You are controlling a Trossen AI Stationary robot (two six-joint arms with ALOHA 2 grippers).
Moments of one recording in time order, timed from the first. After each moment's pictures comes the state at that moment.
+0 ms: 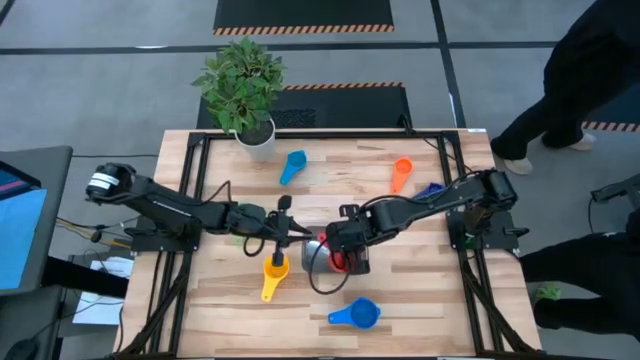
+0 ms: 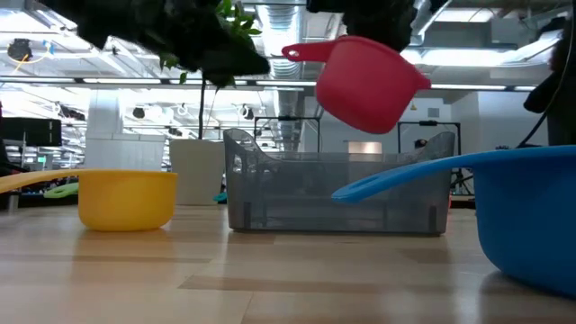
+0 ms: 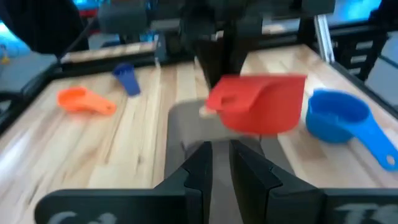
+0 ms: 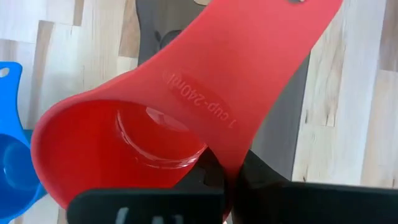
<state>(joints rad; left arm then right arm) -0.17 1.39 0.65 0.44 -0.11 0.07 0.23 1.79 1.50 -0.89 0.10 0.08</state>
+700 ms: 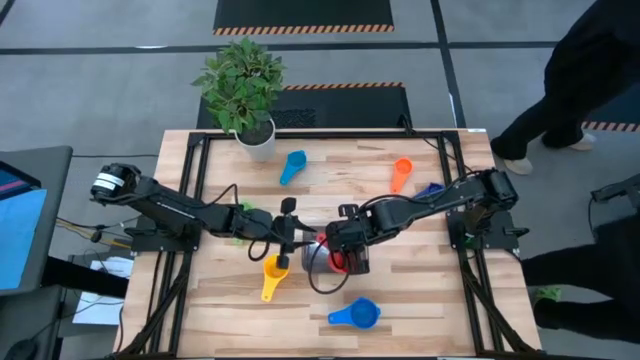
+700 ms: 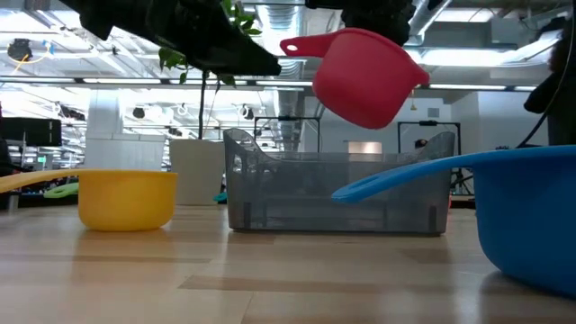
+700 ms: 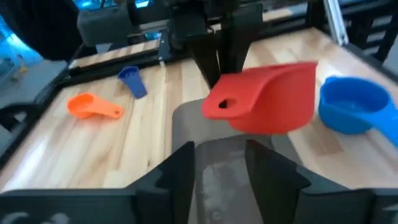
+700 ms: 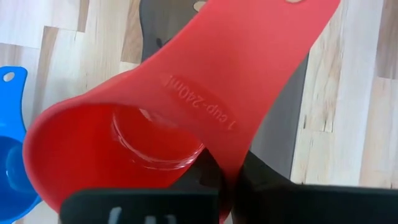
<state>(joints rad) -0.20 1.42 0.70 0.36 -0.18 0.11 0.23 1.79 1.50 -0.87 0.10 0.07</state>
